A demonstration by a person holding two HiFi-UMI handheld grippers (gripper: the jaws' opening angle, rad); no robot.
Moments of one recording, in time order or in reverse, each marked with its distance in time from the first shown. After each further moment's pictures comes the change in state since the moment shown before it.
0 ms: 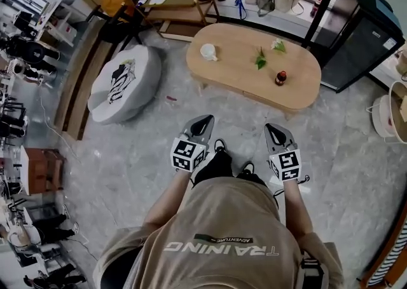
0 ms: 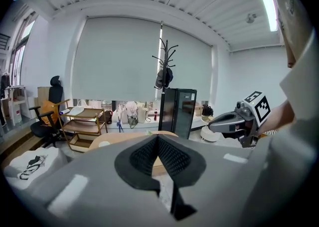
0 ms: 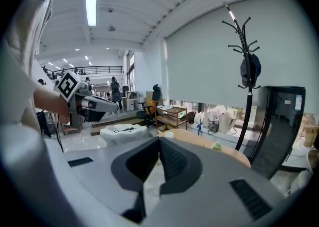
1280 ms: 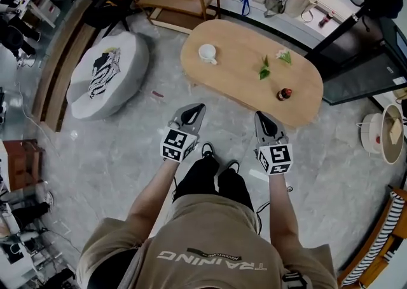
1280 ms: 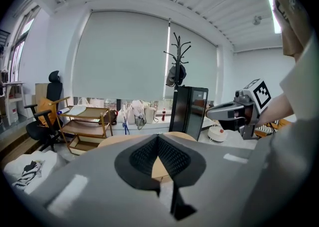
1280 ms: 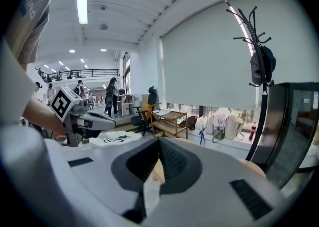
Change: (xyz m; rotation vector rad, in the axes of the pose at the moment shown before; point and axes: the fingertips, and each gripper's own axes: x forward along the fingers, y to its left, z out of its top) left arm 0.088 0.154 -0.001 0.001 -0.006 -0.008; right arm 0.173 -0.034 0.069 0.019 -0.040 -0.036
